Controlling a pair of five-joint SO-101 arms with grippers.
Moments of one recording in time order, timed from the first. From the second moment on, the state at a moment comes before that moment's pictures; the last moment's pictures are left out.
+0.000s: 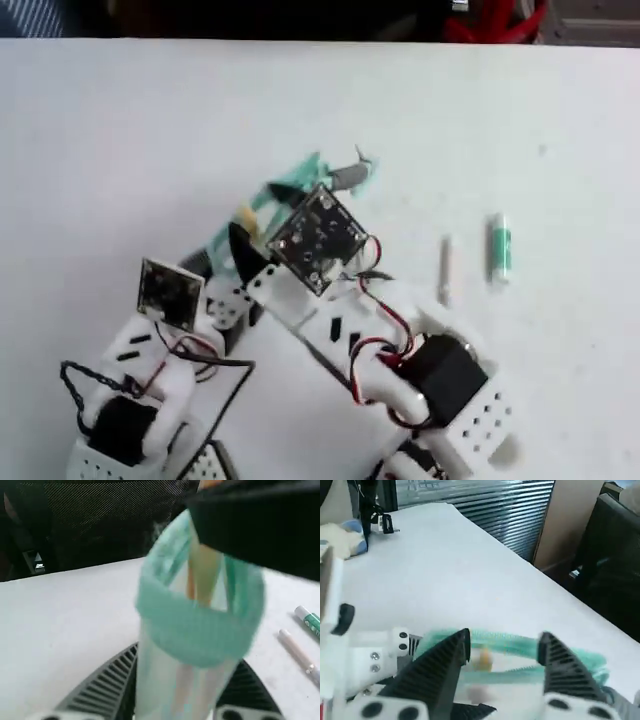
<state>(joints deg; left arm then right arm) 16.7 -104.6 81.9 49.5 0.9 -48.9 -54.7 31.4 51.2 11.4</state>
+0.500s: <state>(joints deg) 16.7 -104.4 82.1 49.3 0.9 -13.4 -49.9 17.8 66.2 12.5</state>
